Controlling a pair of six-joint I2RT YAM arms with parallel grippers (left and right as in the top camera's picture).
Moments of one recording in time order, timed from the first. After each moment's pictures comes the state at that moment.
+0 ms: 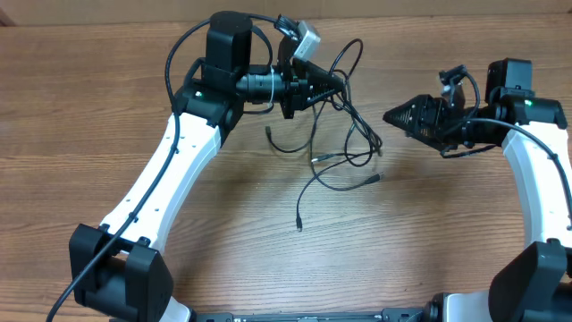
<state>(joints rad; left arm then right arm) -0.36 1.72 1.50 -0.20 1.09 -0.09 -0.16 1.60 1.33 -0.99 -0.90 0.05</state>
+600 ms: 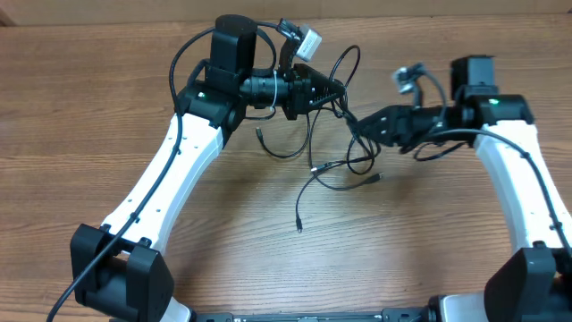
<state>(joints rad) -0.37 1.72 1.50 -0.25 1.06 -0.22 0.01 1.60 1.33 -0.94 -1.03 -0.13</state>
